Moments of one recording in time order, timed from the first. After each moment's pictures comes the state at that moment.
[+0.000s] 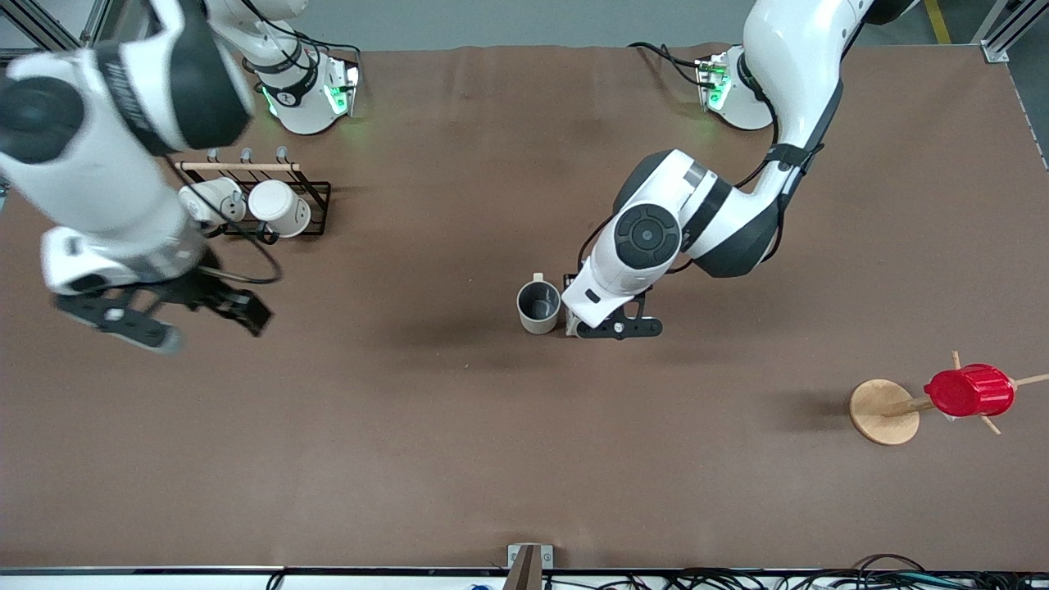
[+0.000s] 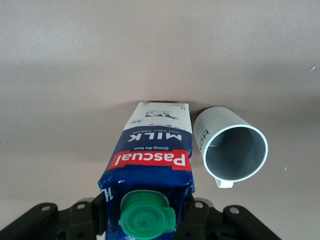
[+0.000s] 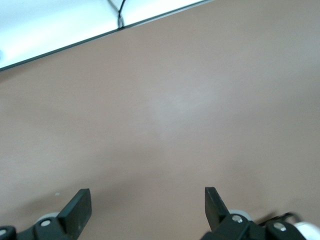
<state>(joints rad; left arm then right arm) -0.39 0.59 -0.29 -1.42 0.03 1.87 -0.66 -0.05 0.24 0.31 -1.41 -0.24 1.75 0.62</state>
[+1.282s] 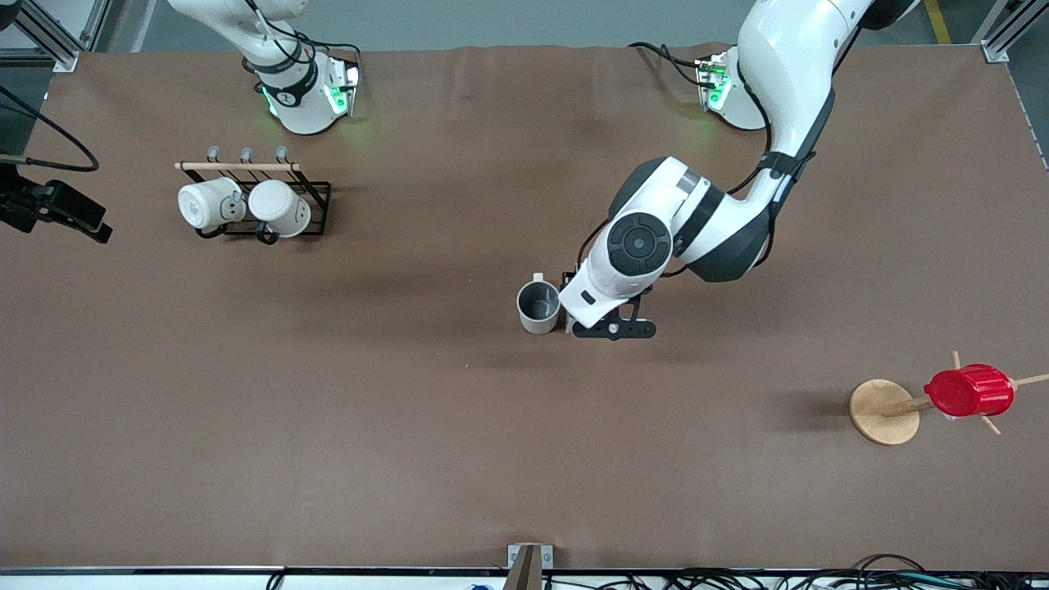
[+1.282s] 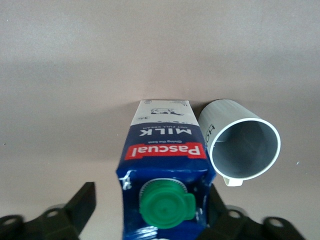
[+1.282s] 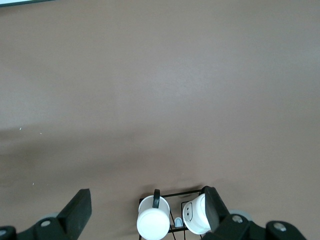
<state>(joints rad) -0.39 0.60 -0.29 -1.43 0.03 1.86 -0.63 -0.04 0.05 0.03 -1.44 -0.04 1.52 0.14</state>
